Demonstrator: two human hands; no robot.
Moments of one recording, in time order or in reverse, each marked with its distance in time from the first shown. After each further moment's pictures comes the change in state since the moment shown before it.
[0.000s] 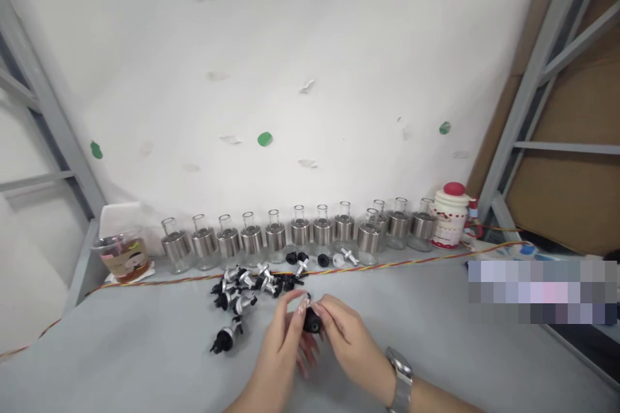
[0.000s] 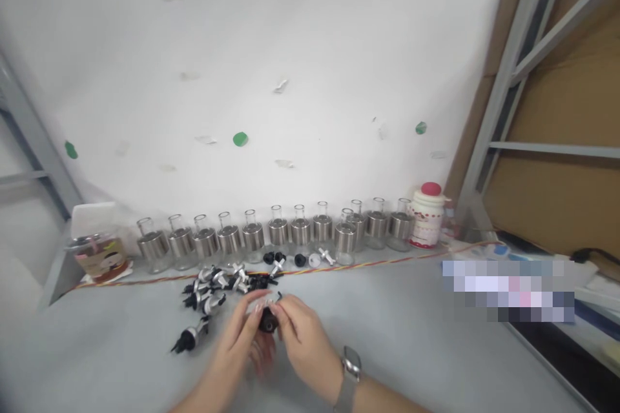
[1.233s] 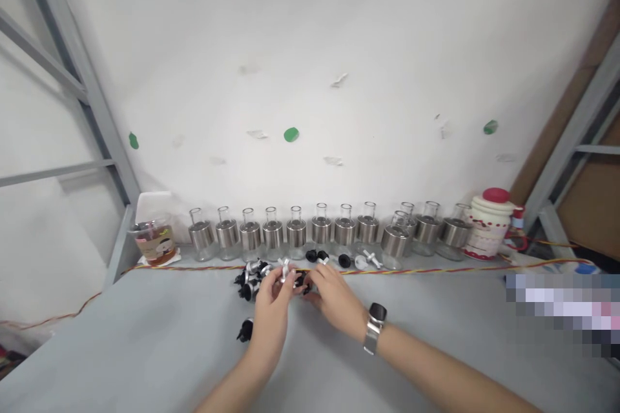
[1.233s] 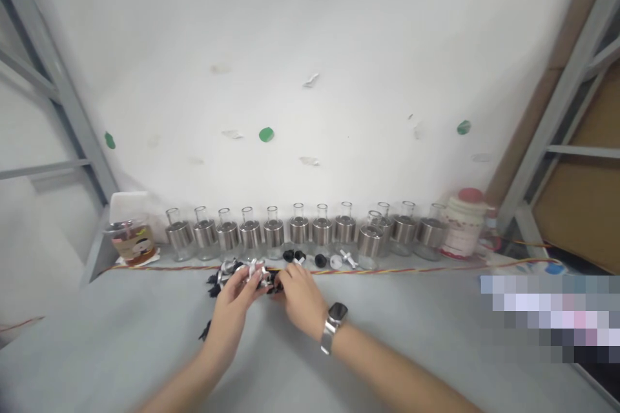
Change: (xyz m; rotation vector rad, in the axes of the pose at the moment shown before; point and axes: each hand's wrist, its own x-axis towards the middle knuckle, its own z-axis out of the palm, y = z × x) left_hand 0.036 0.006 -0.046 -0.215 0.352 0.216; right_hand 0.065 0.024 0.029 -0.494 -0.117 -0.142
